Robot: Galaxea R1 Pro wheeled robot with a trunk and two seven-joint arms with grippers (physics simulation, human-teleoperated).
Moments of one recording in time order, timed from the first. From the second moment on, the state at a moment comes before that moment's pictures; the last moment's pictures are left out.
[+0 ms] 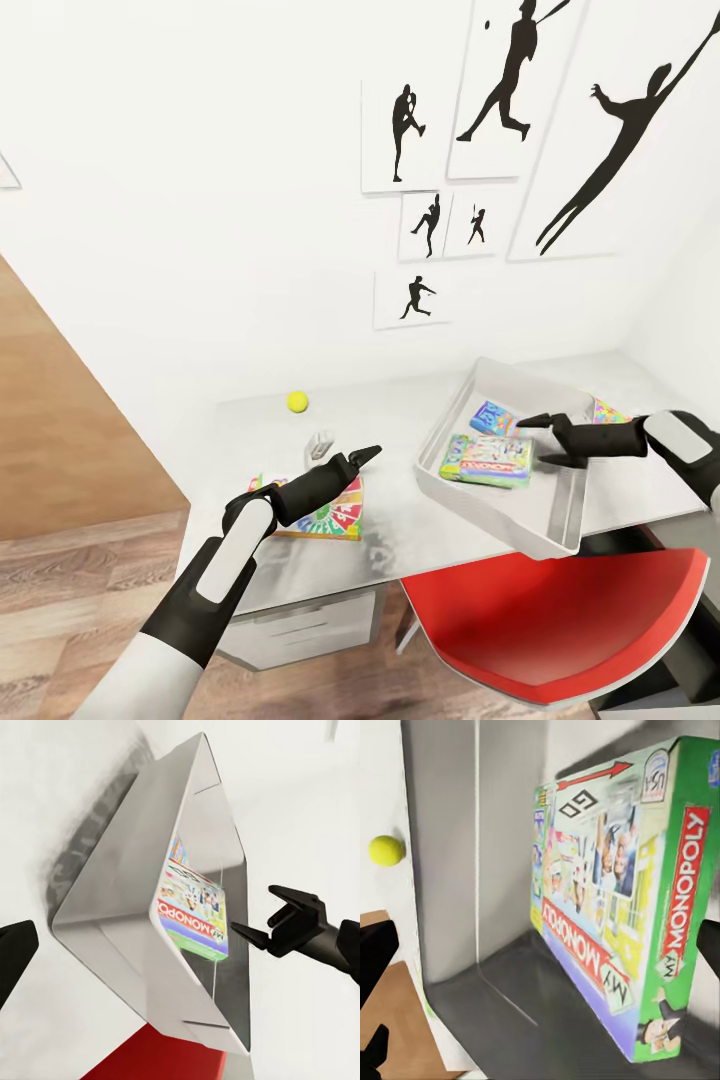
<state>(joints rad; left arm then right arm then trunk) -0.58 -0.05 -0.30 -1.22 1.11 0.58 -0.09 -1.18 -0.57 0.60 -0.40 -1.37 1.05 0.35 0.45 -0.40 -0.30</state>
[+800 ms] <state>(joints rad) -0.58 -0.05 -0.30 -1.22 1.11 0.58 -0.09 -1.24 -0.58 0.60 -0.42 -1.38 1.05 0.16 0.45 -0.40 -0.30</state>
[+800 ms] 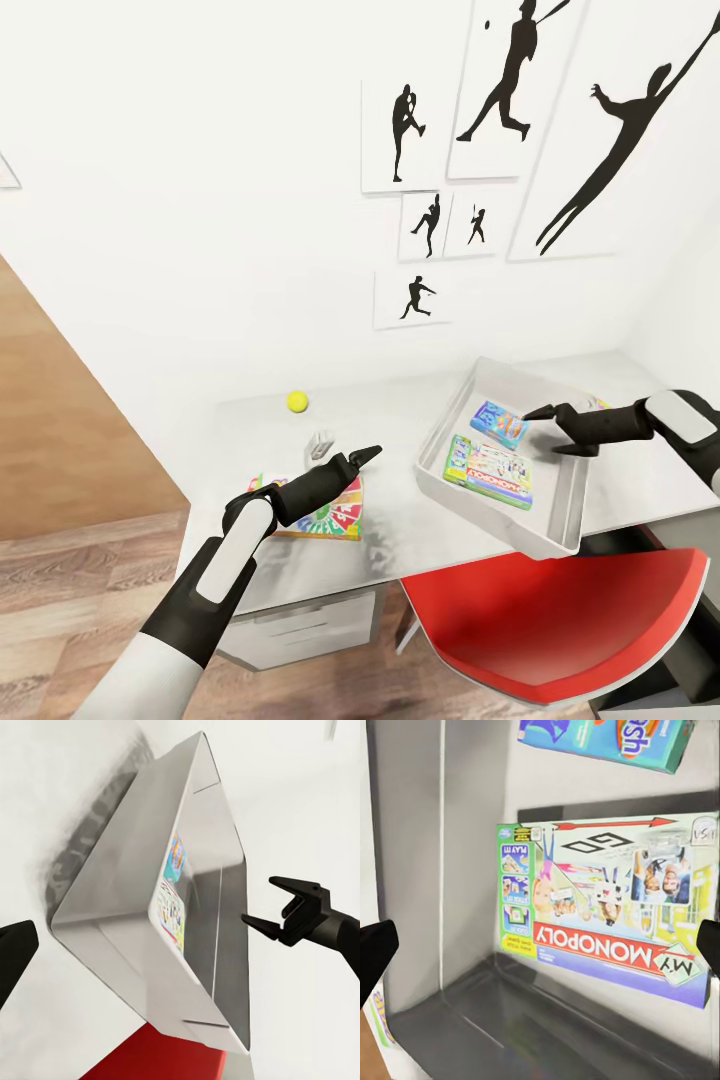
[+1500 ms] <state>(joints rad) -0.57 -0.05 -0.30 -1.22 1.11 0.58 -0.10 -1.16 -0.71 0.60 -0.76 -1.38 1.03 0.15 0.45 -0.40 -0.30</state>
